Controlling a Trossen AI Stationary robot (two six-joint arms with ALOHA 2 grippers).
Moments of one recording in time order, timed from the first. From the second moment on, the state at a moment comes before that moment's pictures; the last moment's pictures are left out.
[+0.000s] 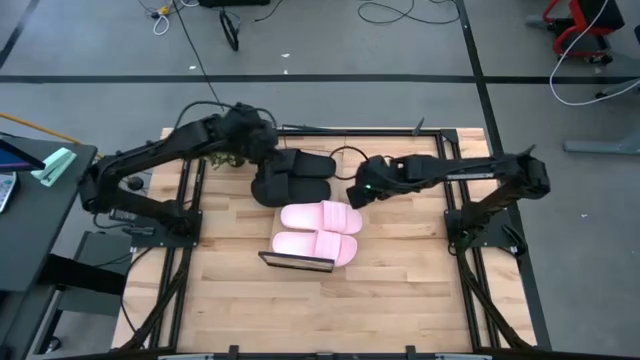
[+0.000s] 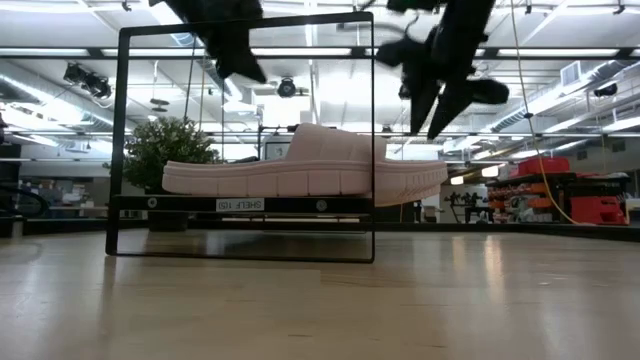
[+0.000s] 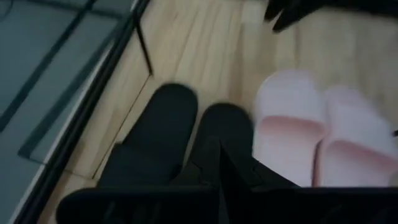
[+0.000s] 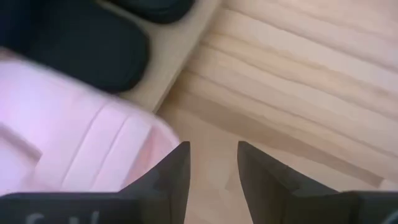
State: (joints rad) left arm 0.46 1.29 1.22 -0.66 0.18 0.14; right arm -0.10 1.50 1.22 -0.91 0.25 1.05
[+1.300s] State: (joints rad) left arm 0.12 0.94 0.71 0.21 0.15 -0.25; right arm 0.42 1.03 0.99 -0.59 0.50 0.79
